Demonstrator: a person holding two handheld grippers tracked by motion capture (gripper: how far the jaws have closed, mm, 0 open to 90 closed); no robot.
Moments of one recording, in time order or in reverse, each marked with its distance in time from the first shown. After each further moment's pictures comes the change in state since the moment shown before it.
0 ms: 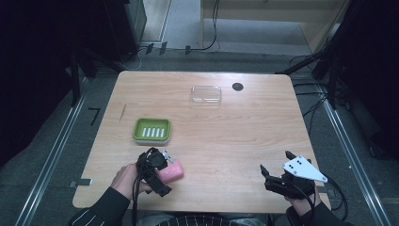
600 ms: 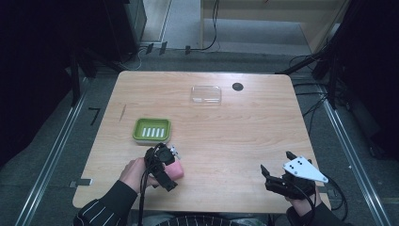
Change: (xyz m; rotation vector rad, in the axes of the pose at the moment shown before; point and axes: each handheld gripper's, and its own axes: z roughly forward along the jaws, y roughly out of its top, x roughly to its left) left arm 0.004 0.022 0.010 0.013 0.014 0.034; right arm 0.000 -0.001 -0.001 0.000 -0.006 -0.003
